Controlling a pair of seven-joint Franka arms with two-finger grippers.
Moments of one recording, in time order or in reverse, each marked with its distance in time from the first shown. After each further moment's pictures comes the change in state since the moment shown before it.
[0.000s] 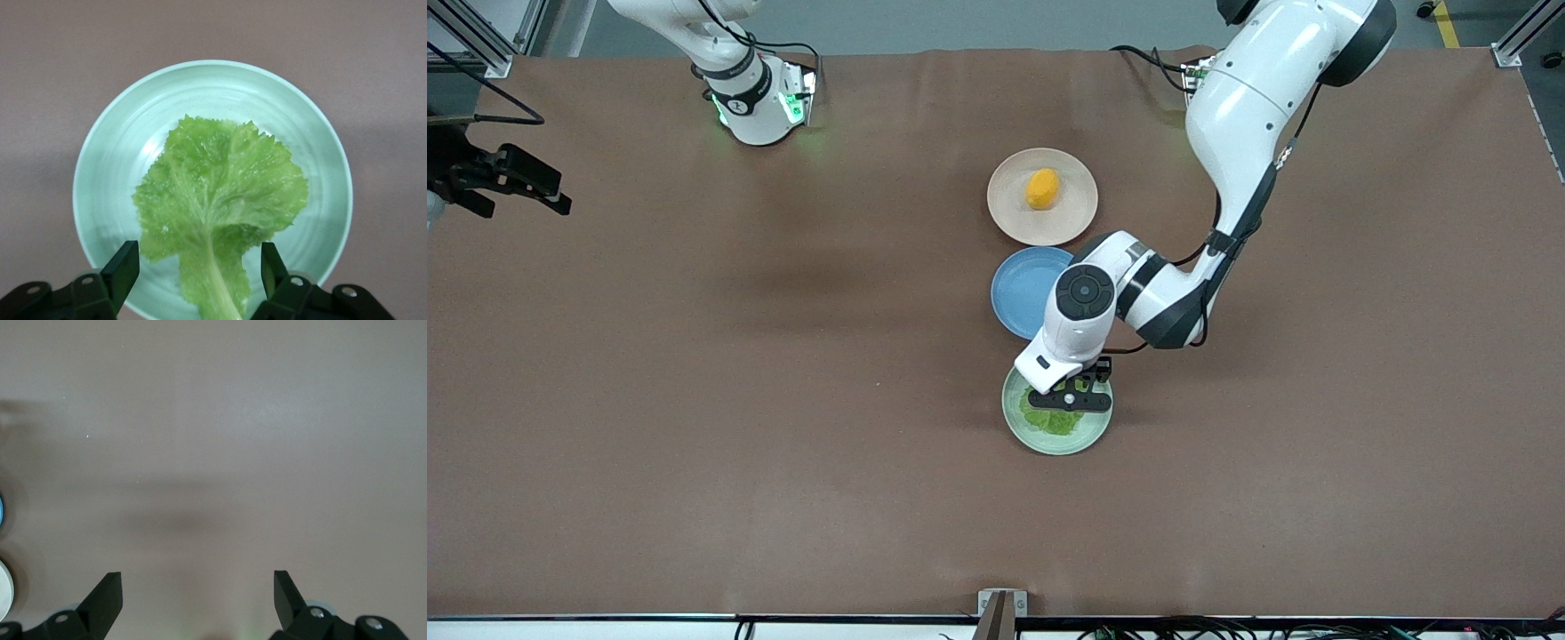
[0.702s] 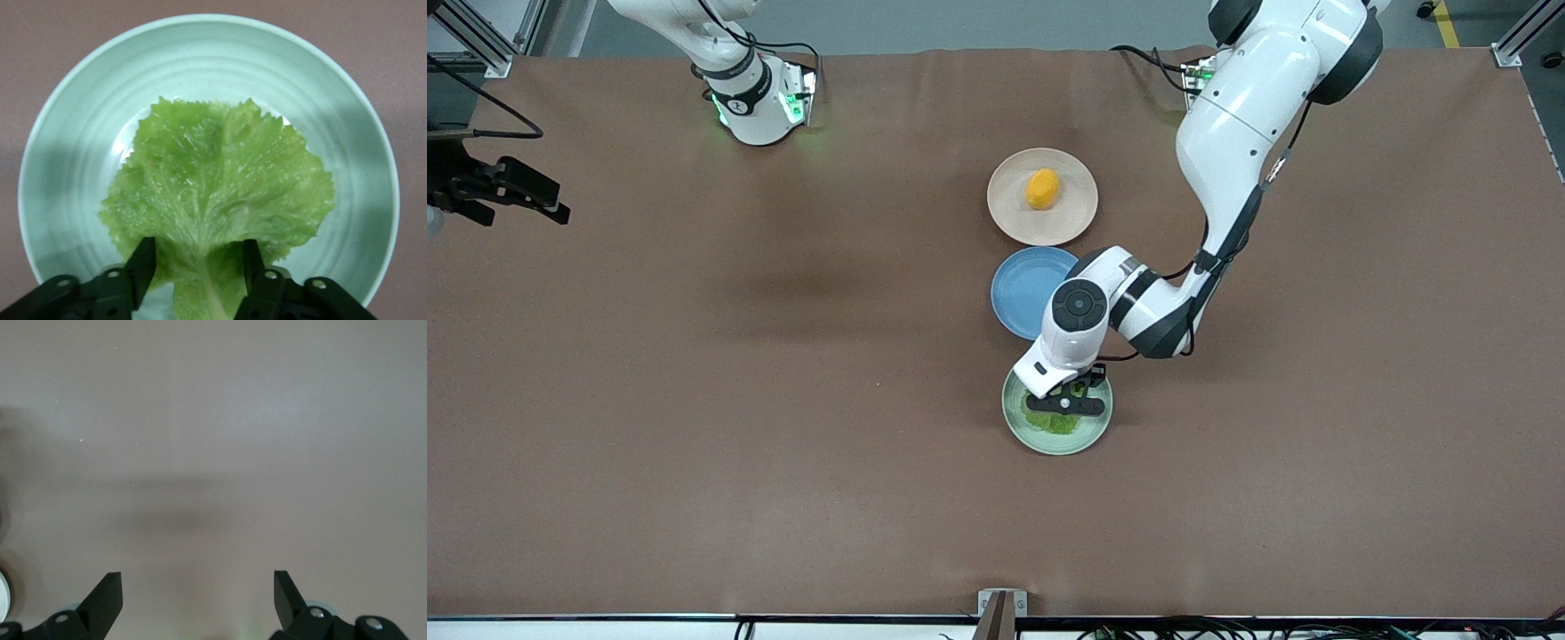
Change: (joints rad) left arm 0.000 0.067 0.000 0.002 0.012 0.051 0.000; right arm -0.006 0.023 -0.010 0.001 -0.001 0.024 0.000
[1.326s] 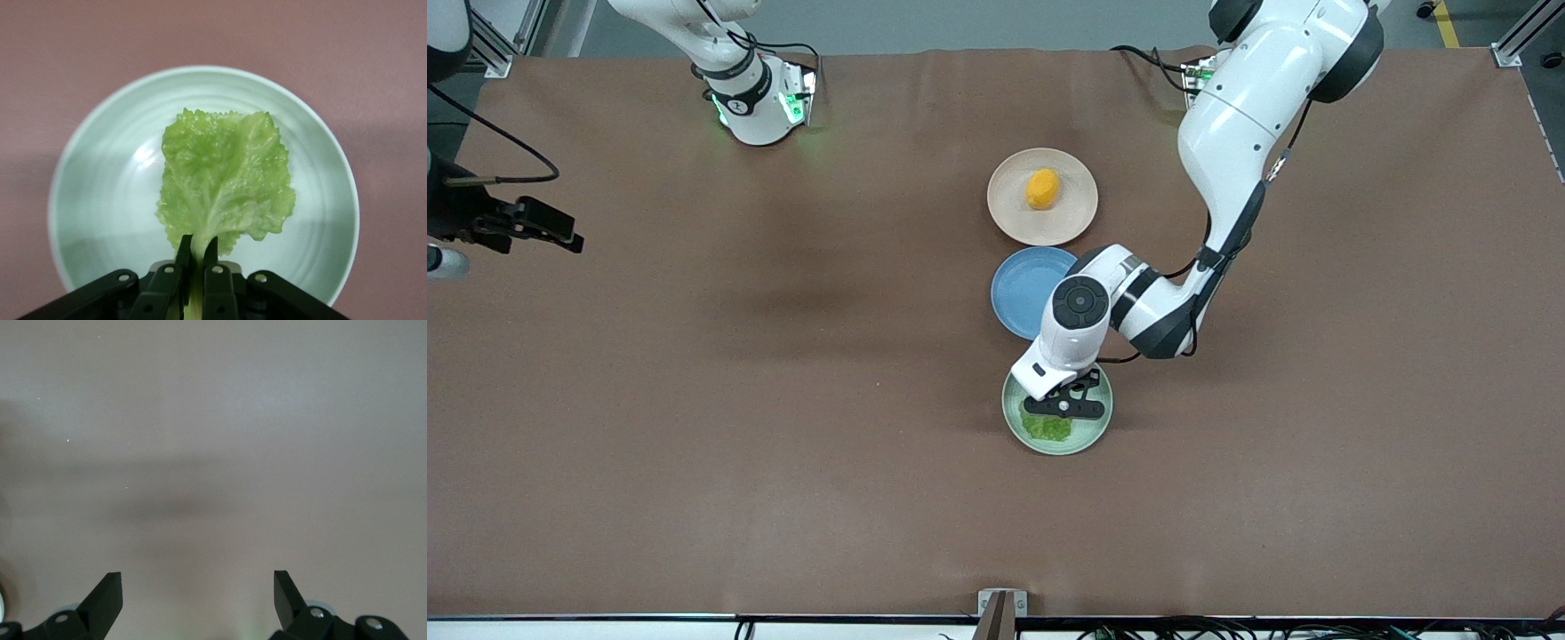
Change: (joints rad) left arm 0.005 -0.039 -0.002 0.039 0.000 -0.053 0.000; right arm 0.011 0.086 0.008 0.002 0.000 0.013 0.057
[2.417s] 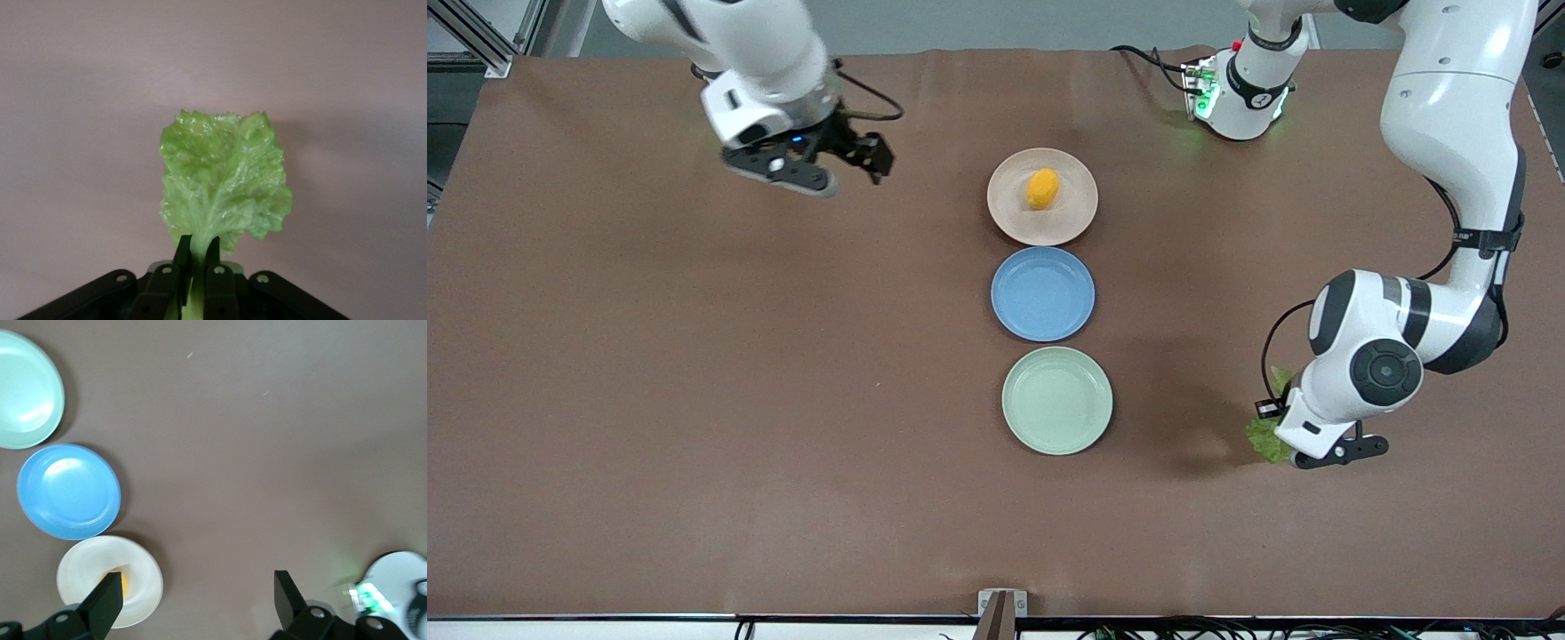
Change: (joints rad) left arm 0.502 -0.191 0.005 -0.178 0.031 -0.185 0.194; right arm 0.712 -0.013 0.022 -0.096 0.061 0.096 0.990
